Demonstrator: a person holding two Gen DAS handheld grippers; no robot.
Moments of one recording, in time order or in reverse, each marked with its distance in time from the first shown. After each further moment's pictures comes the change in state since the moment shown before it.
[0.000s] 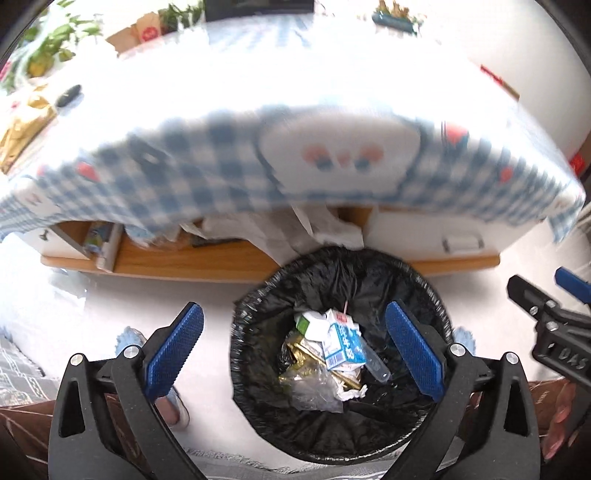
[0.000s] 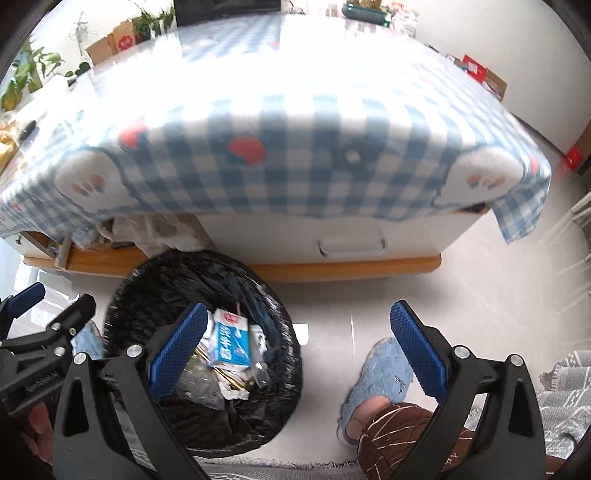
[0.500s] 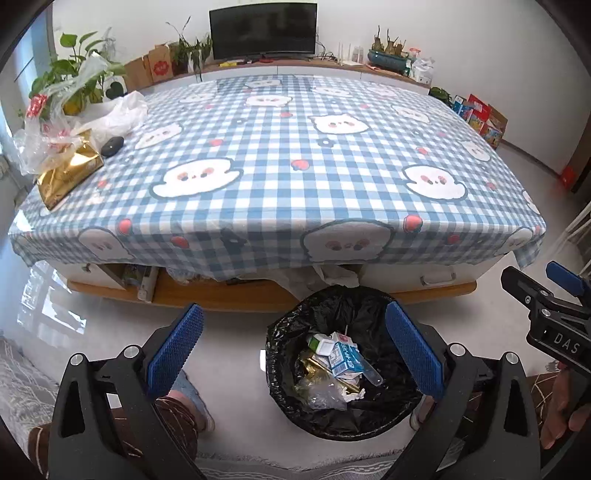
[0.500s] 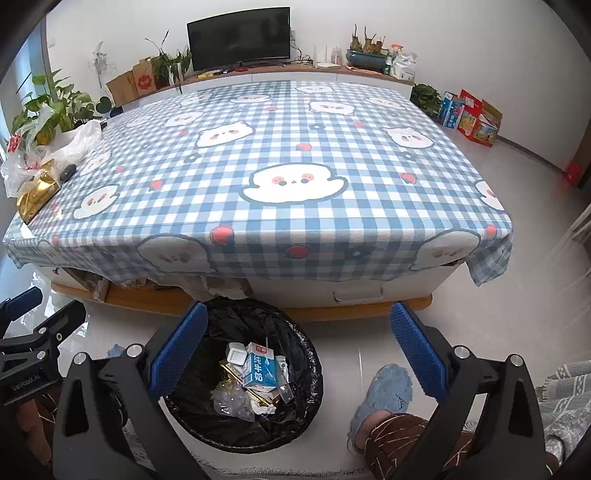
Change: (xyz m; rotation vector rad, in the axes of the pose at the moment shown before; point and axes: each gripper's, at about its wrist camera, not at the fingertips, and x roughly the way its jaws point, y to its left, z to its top) left arm -0.117 0.028 0.026 0.020 -0.118 -0.007; right arm -0.112 0.018 0.025 0.013 -0.141 0.038
